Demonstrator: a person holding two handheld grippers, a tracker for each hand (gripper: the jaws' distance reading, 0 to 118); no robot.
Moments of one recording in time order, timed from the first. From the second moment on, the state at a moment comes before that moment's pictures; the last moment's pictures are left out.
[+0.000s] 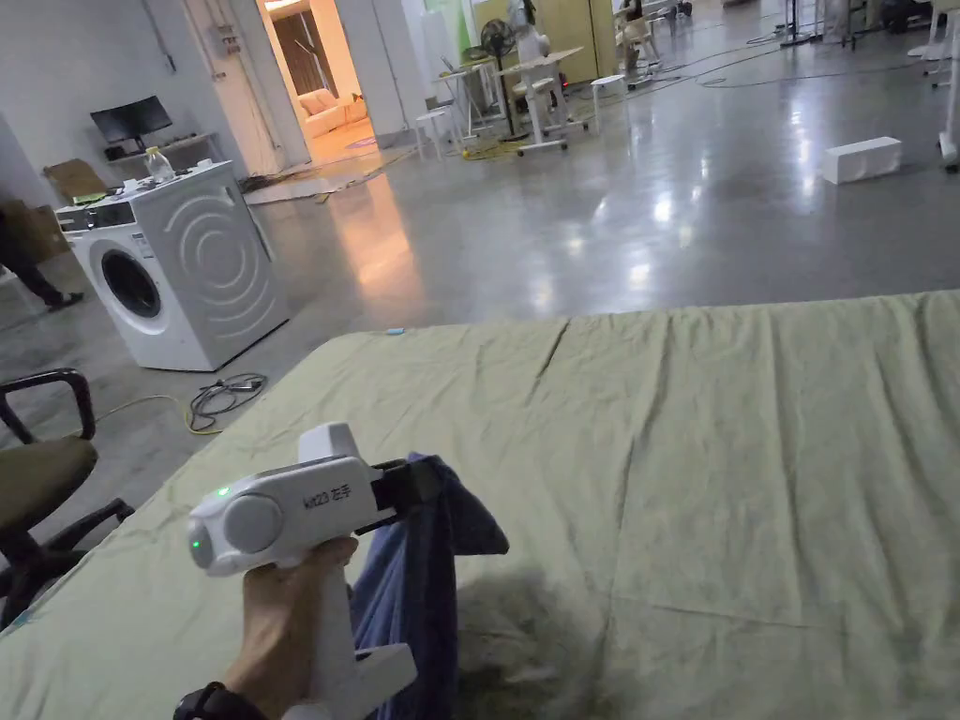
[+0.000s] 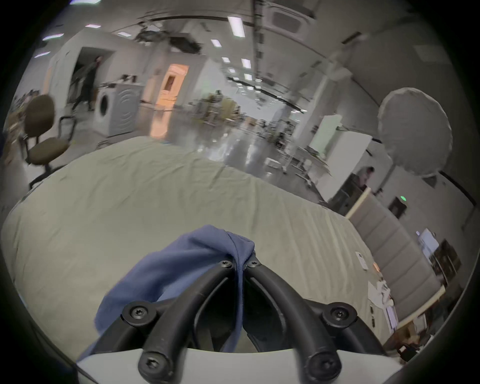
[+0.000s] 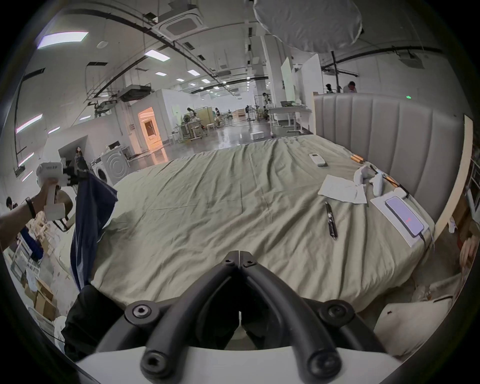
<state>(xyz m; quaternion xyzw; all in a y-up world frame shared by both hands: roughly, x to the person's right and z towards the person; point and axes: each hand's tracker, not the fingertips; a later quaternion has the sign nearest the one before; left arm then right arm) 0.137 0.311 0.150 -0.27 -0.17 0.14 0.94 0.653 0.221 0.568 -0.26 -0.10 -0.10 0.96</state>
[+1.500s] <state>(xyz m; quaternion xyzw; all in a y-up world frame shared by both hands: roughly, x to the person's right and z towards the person) 0.218 0.352 0.454 -0.03 -0.19 -0.07 0.98 0.619 0.300 0.542 -0.09 -0.09 -0.04 0.99</state>
